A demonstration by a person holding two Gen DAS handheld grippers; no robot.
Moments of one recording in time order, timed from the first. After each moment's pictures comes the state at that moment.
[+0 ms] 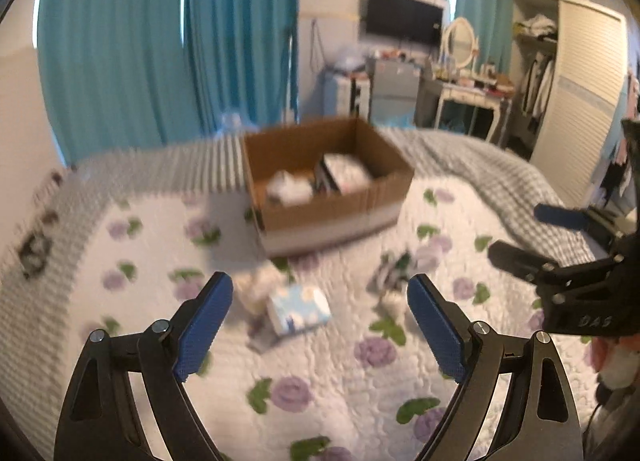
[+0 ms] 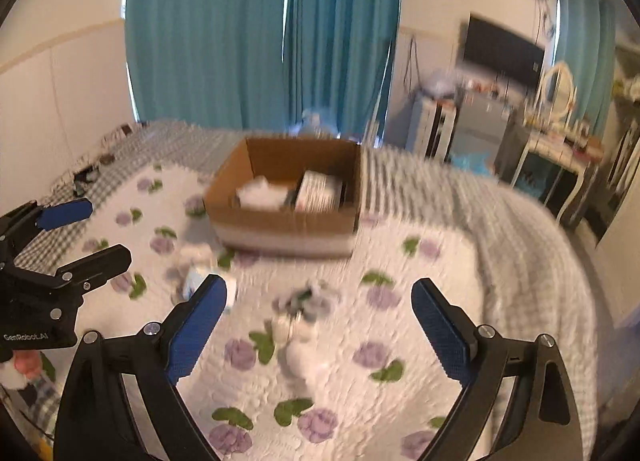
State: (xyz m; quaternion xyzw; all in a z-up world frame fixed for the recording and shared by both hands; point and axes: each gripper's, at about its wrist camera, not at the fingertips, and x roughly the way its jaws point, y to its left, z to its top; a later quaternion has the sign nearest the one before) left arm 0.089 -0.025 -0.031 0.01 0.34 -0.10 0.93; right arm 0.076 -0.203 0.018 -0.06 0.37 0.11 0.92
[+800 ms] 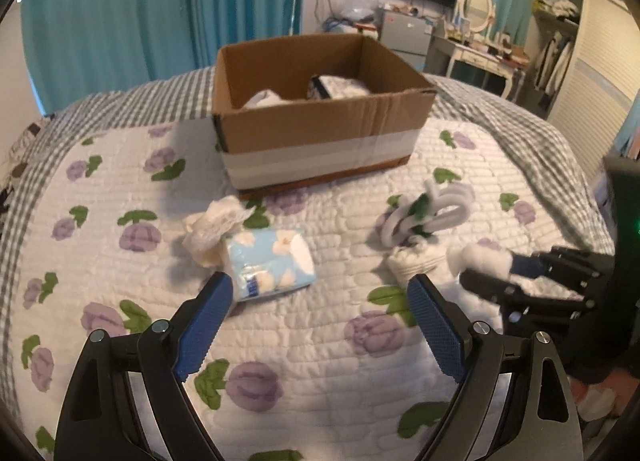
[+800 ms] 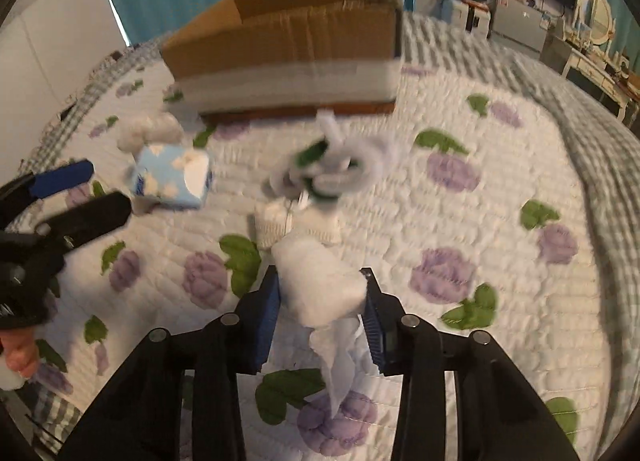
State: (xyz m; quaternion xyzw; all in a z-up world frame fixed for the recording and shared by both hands) left arm 0.117 -0.047 -0.090 0.00 0.41 -0.09 0.91; right arm 0.114 -0.215 -0.102 -0.04 0.48 0.14 0.87
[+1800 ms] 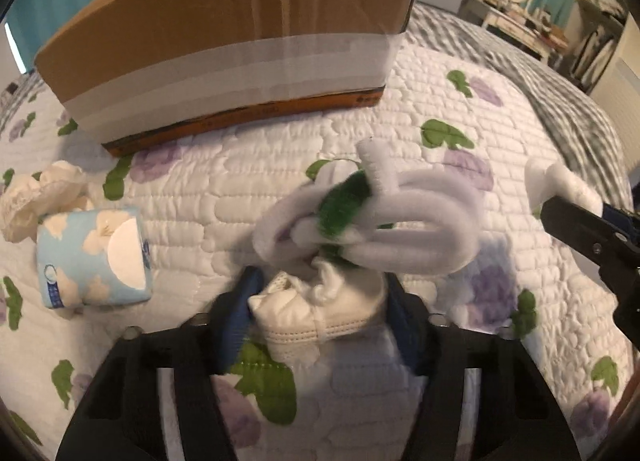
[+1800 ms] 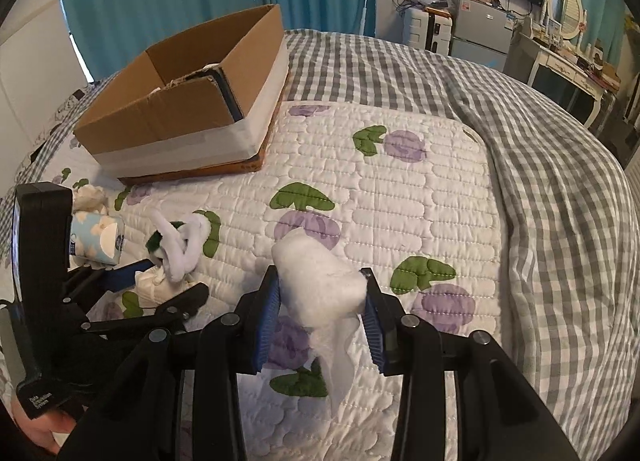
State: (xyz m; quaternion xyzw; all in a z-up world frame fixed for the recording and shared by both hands) left arm 0.186 -0.143 -0.163 -0.03 0.51 -0.05 0.86; right arm 0.174 -0.302 -0.092 -0.03 0.47 0.10 0.88
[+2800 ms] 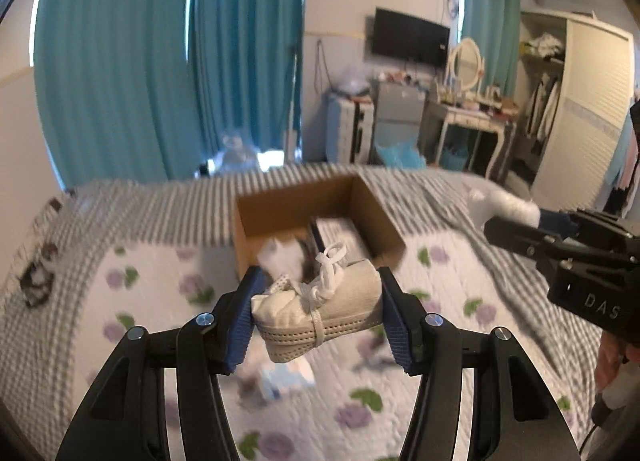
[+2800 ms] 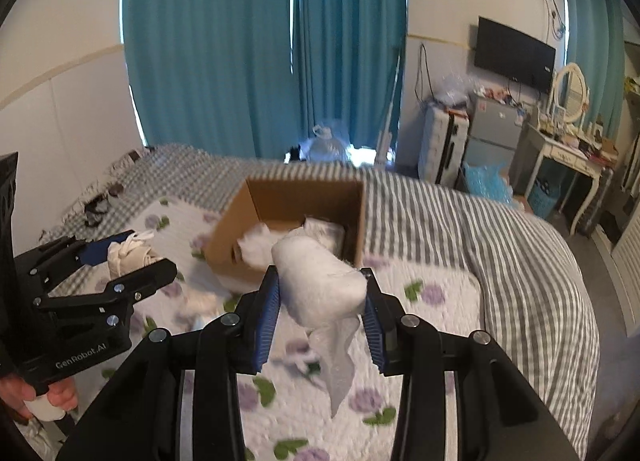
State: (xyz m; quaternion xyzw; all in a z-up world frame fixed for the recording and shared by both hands) left arm 0.137 -0.042 0.060 0.00 0.30 -0.09 0.95; right arm 0.128 -0.208 0.104 -0.05 0.33 0.15 0.93
